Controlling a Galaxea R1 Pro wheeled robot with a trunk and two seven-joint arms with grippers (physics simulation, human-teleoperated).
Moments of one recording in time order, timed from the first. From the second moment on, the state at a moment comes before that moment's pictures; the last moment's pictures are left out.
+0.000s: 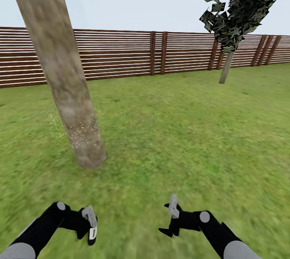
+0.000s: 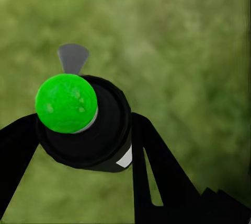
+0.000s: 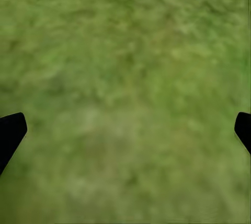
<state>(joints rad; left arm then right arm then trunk) -0.51 0.23 -0.08 -0.70 -0.60 0.19 -1.01 -0.55 -0.03 0.14 -0.47 0.54 -0.32 0.78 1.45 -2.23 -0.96</state>
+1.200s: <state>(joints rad) -0.53 0.09 -0.24 -0.60 -0.50 -0.18 -1.03 -0.55 0.10 0.26 -0.63 0.54 -0.32 0.95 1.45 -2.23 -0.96</state>
